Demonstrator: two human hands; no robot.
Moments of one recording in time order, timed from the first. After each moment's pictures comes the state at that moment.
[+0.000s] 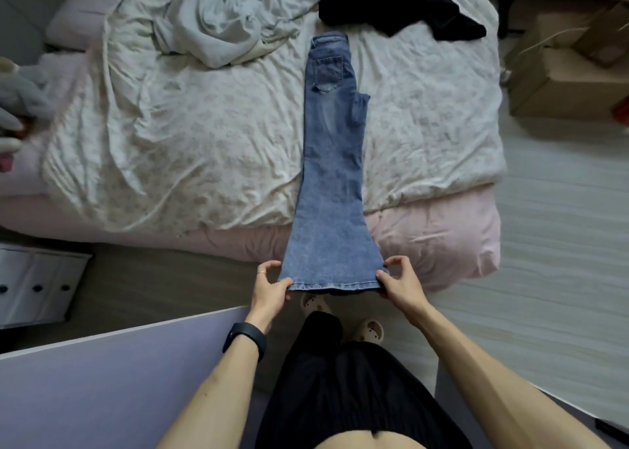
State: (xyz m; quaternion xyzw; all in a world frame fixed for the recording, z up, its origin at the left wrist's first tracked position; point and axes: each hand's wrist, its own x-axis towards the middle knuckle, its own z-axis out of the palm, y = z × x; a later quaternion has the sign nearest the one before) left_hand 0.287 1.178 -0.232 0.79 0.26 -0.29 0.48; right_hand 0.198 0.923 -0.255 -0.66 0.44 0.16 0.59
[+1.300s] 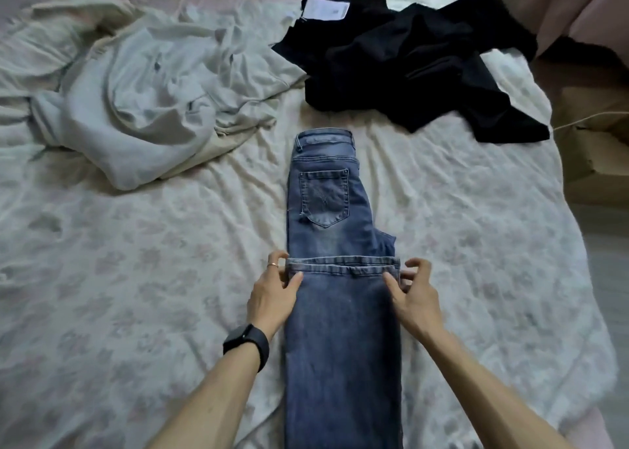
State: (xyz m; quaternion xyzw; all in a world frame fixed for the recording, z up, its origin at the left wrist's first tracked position) left_hand 0.801 0.991 -0.421 0.90 0.00 -0.24 0.37; right_hand 0.682 0.755 -0.413 -0.80 0.40 0.02 0.44
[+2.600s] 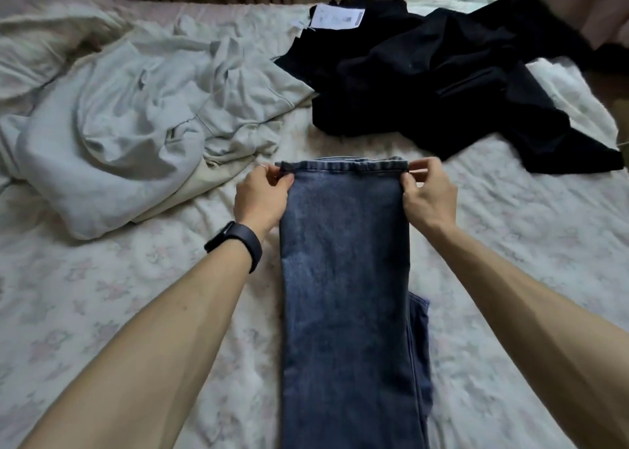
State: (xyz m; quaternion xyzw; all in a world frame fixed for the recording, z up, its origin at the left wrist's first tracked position) left_hand 1.044 0.901 -0.416 0.92 0.01 -0.09 0.39; right_hand 0.931 0.667 -0.413 -0.82 0.36 -0.13 0.42
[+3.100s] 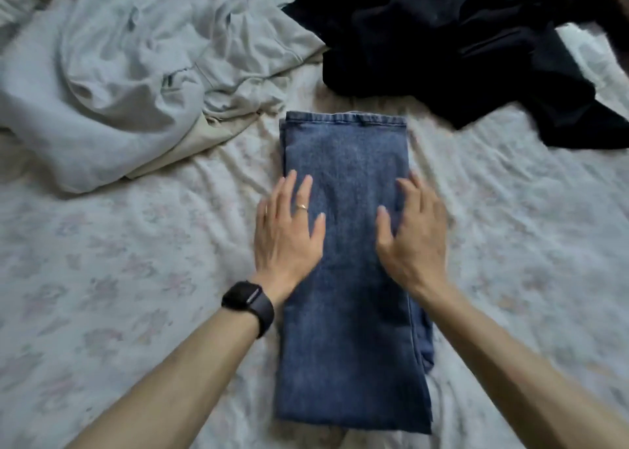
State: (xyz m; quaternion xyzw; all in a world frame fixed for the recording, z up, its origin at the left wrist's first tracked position) left_hand 0.931 0.924 -0.466 0.95 -0.22 -0.01 0.21; right_hand 0.854 0.743 -0.451 -0.93 0.22 -0.14 0.25
